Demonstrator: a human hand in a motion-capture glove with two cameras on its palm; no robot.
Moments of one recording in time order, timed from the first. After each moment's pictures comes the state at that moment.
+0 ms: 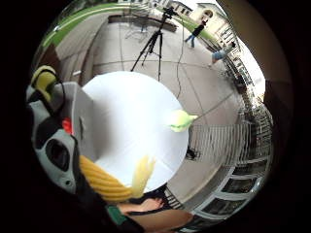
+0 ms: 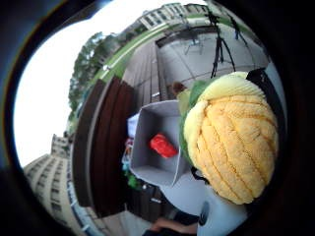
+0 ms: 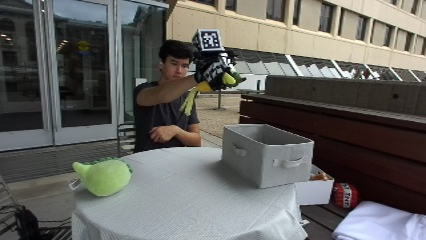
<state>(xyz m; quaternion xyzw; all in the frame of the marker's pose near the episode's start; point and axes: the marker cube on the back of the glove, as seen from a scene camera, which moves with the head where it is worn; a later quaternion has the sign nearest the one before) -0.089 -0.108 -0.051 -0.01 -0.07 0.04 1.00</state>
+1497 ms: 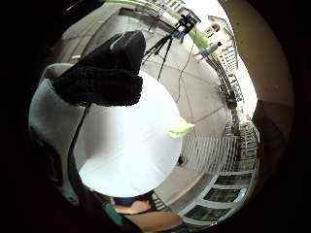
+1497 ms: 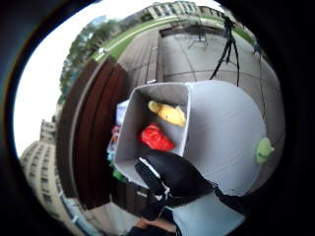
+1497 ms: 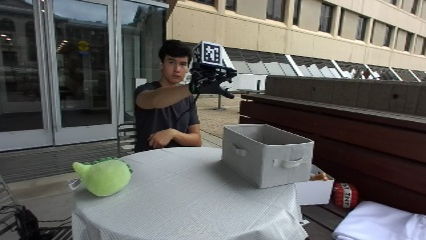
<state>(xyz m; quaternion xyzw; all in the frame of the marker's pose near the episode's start) -0.094 -0.101 -0.002 0.00 0.02 -0.03 1.00</state>
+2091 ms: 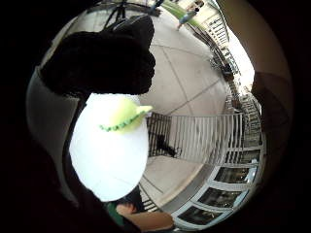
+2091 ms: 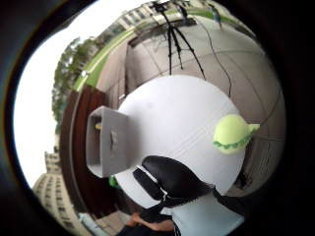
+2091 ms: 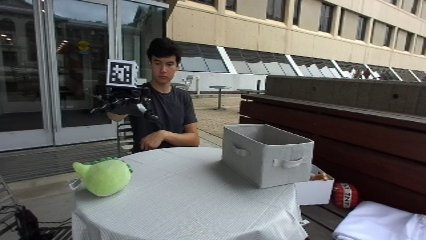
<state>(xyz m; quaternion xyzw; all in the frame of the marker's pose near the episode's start) 0.207 -0.067 0.069 -0.09 0.02 0.09 0.99</state>
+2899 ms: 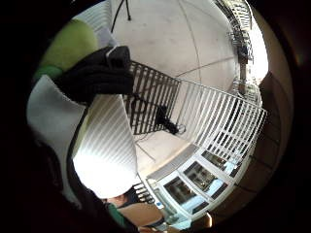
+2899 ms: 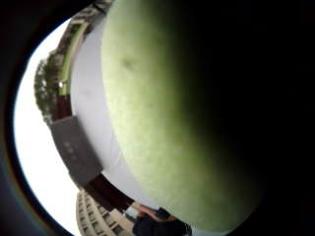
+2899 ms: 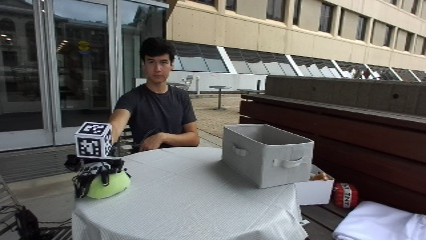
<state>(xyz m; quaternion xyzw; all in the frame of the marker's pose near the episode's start) 0.289 0.001 0.277 -0.28 0.01 0.16 0.95</state>
